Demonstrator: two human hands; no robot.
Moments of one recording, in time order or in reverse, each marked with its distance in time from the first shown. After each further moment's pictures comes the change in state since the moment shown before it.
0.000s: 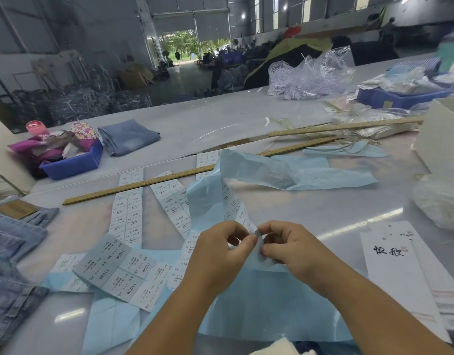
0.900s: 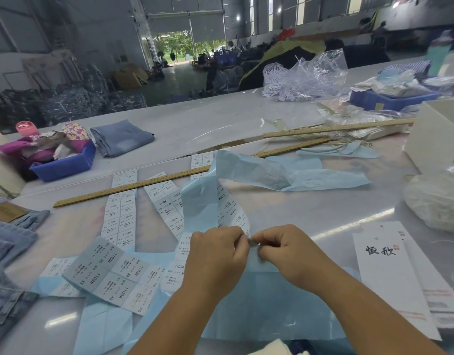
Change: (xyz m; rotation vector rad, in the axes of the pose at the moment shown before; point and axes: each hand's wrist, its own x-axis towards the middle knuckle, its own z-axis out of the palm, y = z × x) left_hand 0.002 0.014 0.005 0.325 0.002 0.096; right_hand -0.002 -0.003 -0.002 -0.275 0.057 -0.048
